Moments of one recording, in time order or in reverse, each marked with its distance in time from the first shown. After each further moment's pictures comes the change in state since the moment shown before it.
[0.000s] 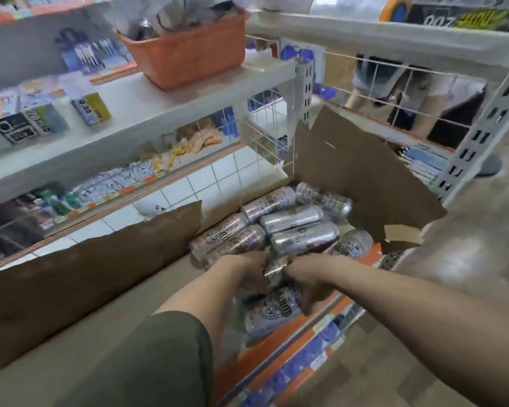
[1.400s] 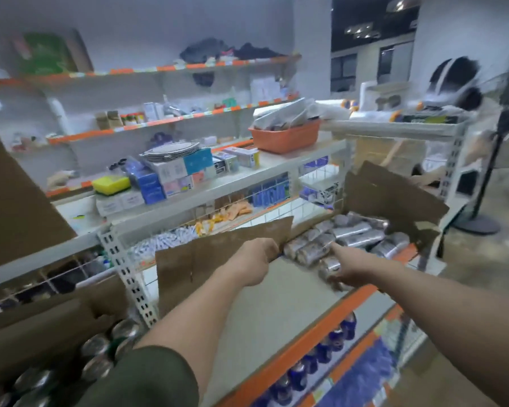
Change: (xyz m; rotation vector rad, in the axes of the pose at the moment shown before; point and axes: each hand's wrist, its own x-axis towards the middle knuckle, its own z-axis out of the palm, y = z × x) left_hand -0.393 -0.179 0.050 -0.223 0.667 0.200; right_hand -0.103 -0.326 0.002 0.297 0.596 0.569
